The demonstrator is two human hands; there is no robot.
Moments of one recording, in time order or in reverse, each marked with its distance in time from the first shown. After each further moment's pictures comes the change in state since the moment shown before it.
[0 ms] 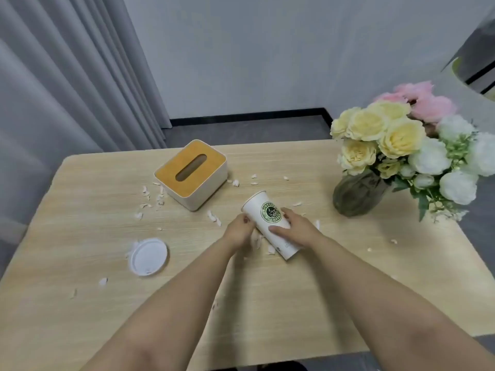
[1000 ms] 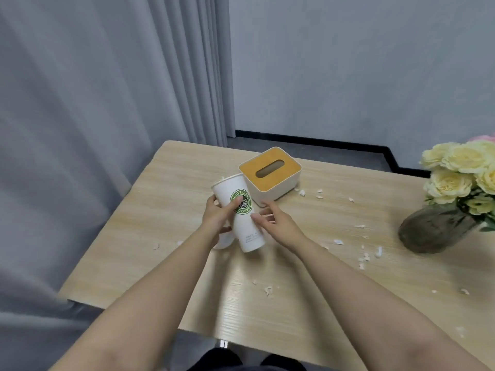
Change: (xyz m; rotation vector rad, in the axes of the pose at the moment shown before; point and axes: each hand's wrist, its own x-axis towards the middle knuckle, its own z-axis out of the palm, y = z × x) left_hand -0.093 -0.077 -0.158 -0.770 0.475 -0.034; right_hand -0.042 -0.176 0.099 0.235 -0.103 -0.359
